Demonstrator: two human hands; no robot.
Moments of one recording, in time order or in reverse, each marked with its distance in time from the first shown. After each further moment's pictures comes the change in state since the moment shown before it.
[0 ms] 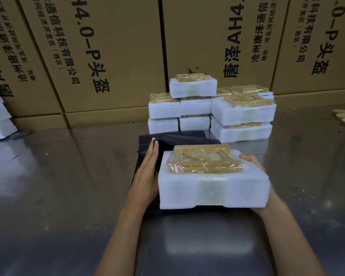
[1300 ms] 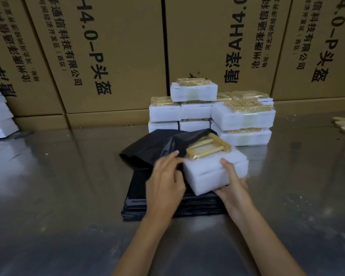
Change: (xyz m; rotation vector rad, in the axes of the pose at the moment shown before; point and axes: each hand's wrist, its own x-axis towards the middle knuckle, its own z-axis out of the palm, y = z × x) left_hand -0.005 0.051 0.042 0.244 0.309 0.095; right_hand 0.003 0.025 0.039 0.152 0.169 -0.239
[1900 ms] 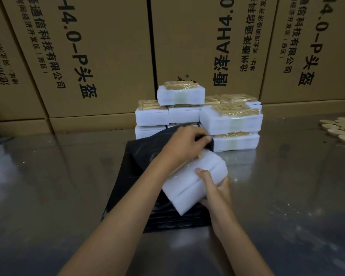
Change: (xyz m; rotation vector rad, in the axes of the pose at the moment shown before) left_hand 0.126 0.053 0.050 -0.165 -0.456 0.156; right_hand 0.001 0.001 0.005 -0.278 0.029 -0.092
